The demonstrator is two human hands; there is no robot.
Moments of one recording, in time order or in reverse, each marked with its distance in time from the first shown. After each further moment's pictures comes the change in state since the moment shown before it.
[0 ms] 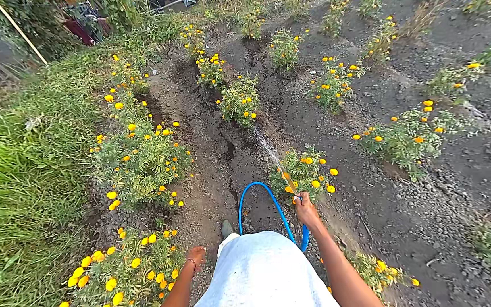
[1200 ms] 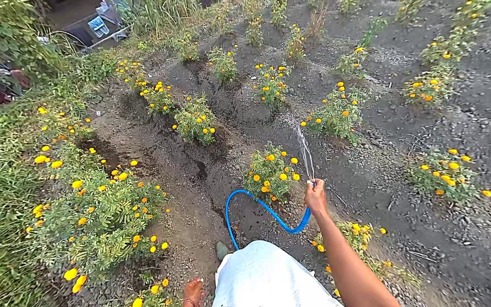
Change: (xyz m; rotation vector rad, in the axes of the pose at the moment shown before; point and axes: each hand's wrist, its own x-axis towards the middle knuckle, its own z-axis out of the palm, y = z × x) left_hand 0.005 0.022 0.008 0.105 -0.034 0.119; right_hand 0.002 0.048 -0.082 0.332 0.602 0.104
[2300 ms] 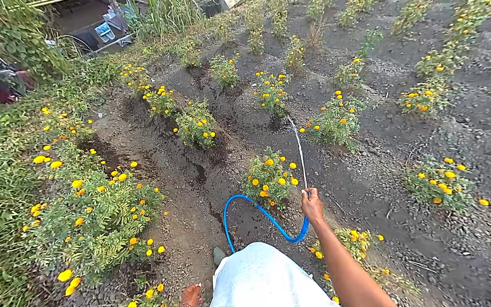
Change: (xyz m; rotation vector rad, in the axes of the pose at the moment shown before) left_hand -0.004 -0.004 0.006 0.022 0.002 -0.007; right_hand 0.000 0.027 0.006 -0.089 -0.057 -0.049
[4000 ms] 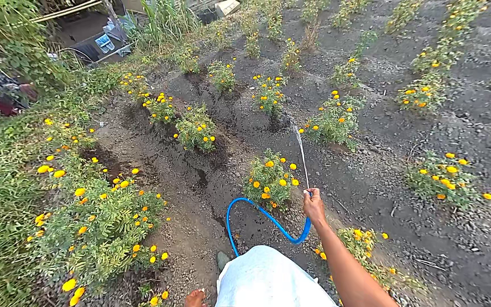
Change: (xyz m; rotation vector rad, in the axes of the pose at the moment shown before) left_hand -0.001 0.001 -0.005 -0.045 -0.003 0.015; right_hand -0.007 -0.004 -0.004 0.075 0.023 0.009
